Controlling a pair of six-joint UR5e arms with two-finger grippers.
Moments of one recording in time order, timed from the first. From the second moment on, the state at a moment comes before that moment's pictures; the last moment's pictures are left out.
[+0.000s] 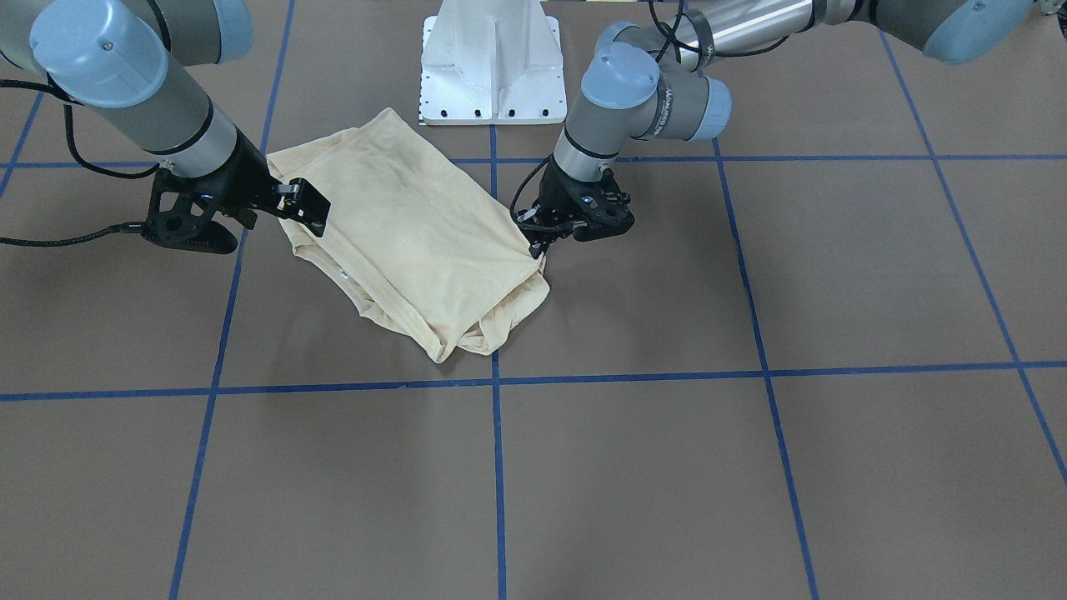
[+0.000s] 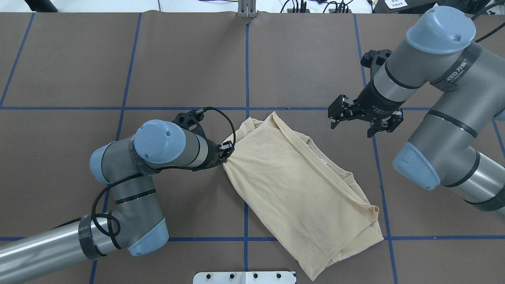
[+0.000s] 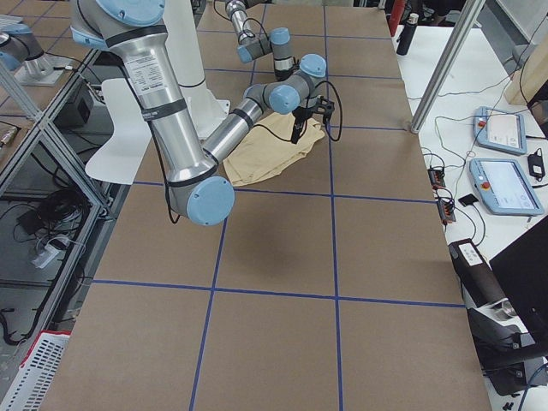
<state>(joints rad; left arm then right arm) -0.47 -2.15 -1.63 -2.02 -1.78 -1.74 0.82 -1.17 1.94 -1.70 2.26 1.17</state>
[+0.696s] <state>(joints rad) -0.62 -2.28 -1.46 -2.02 -1.78 -1.64 0.83 -1.17 1.94 -1.70 2.24 1.17</state>
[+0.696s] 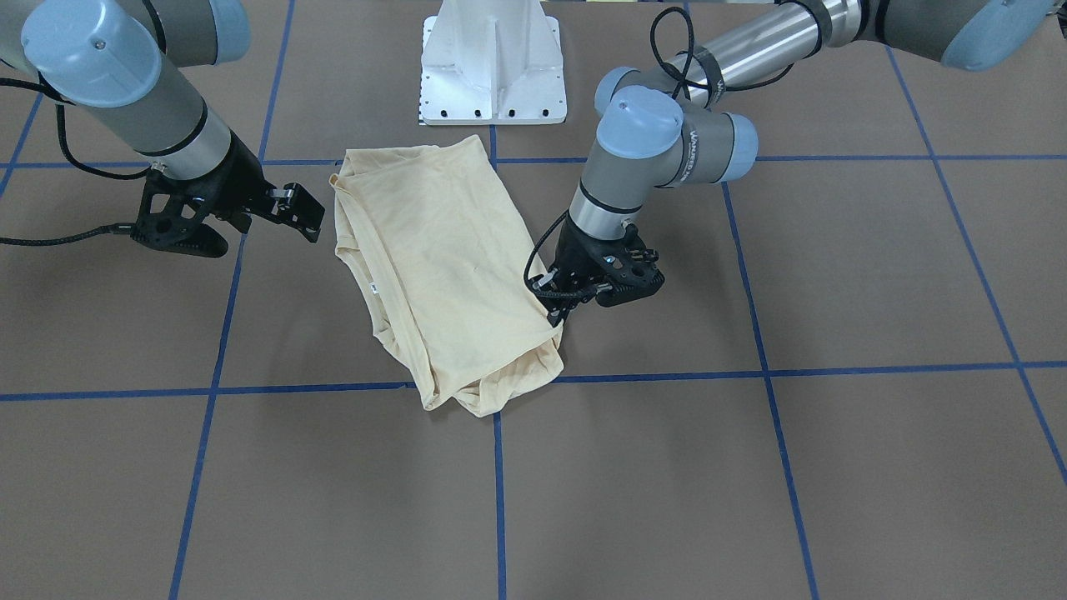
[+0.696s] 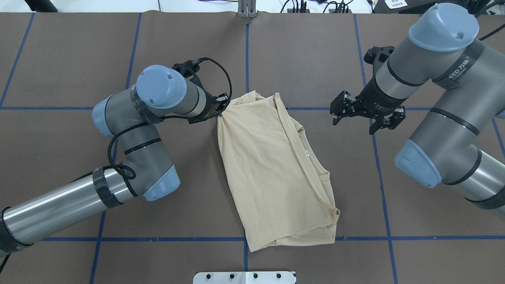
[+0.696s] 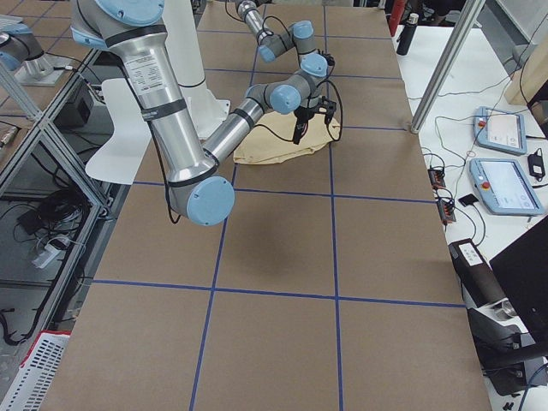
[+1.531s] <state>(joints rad) -0.71 -2.40 -1.18 -2.21 -1.73 -1.57 0.84 -1.17 1.94 -1.70 2.22 1.16</state>
